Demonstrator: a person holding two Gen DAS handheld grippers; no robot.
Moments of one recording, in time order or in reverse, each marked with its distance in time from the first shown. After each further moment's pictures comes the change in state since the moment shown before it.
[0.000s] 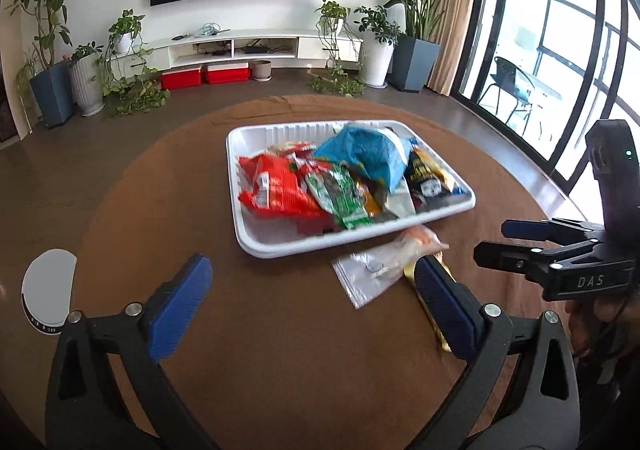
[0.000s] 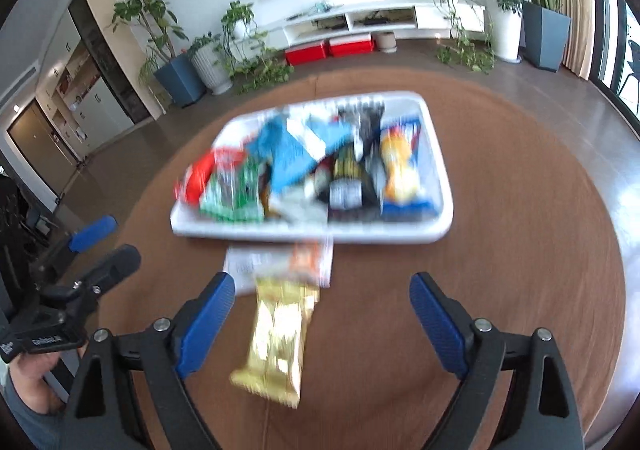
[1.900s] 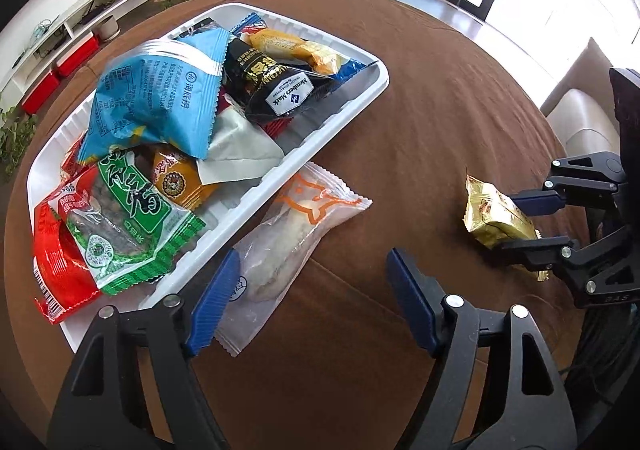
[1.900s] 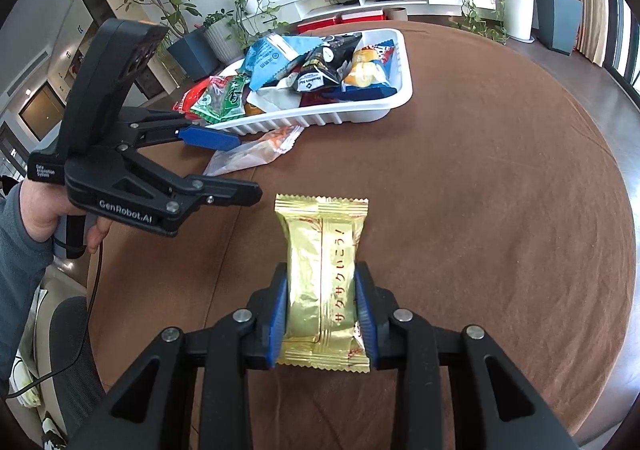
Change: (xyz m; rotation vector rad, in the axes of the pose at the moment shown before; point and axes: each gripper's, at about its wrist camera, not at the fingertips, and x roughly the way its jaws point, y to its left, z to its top) left arm 0.162 -0.108 0.040 0.488 0.457 -0.277; right arm -0.014 -0.048 -0.070 -0.022 0.058 0.063
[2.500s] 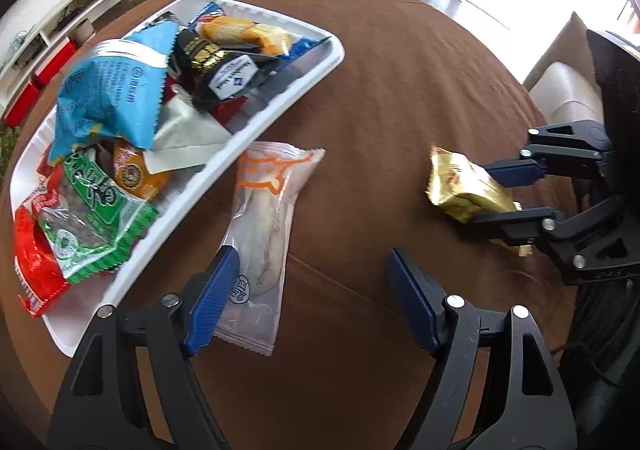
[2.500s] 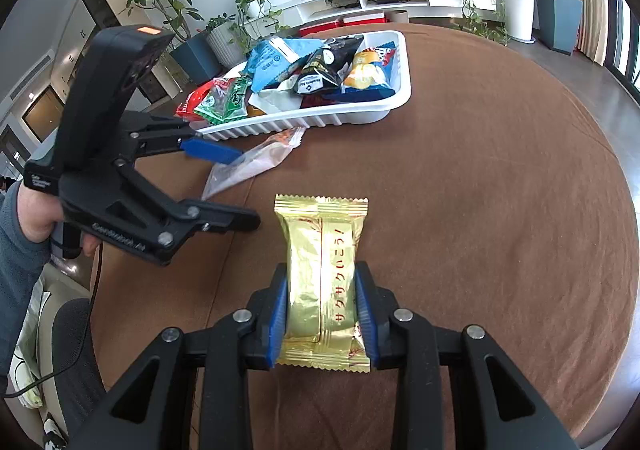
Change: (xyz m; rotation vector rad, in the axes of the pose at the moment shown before) left arm 0.020 -0.037 0.010 0.071 0.057 -0.068; right arm -0.002 -0.004 -0.005 0.003 -0.015 0.016
